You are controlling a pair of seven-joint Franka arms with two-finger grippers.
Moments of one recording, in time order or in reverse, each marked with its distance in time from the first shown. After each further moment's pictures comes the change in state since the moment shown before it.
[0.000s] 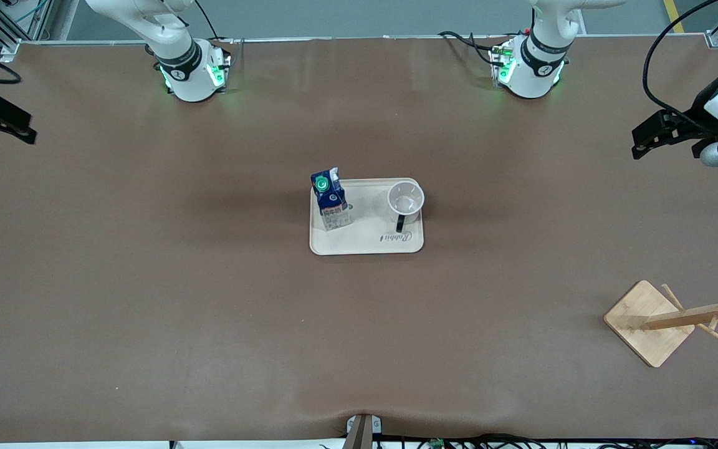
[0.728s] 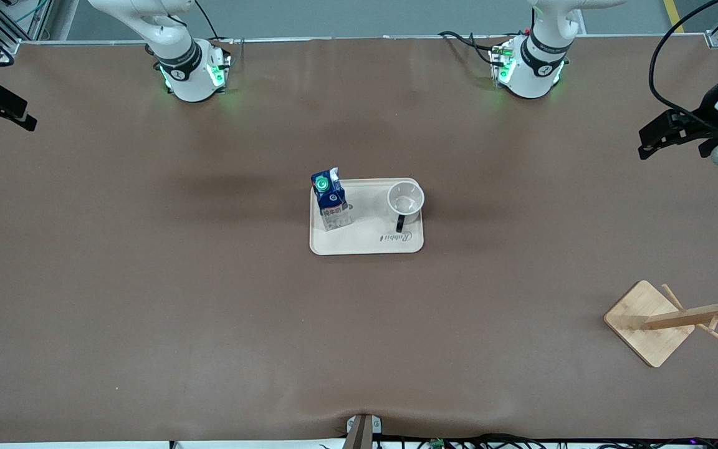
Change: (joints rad) left arm 0.020 0.000 0.006 0.007 0.000 0.000 -0.001; right arm -0.084 -0.226 0.004 -0.373 0.091 0.210 -0.009
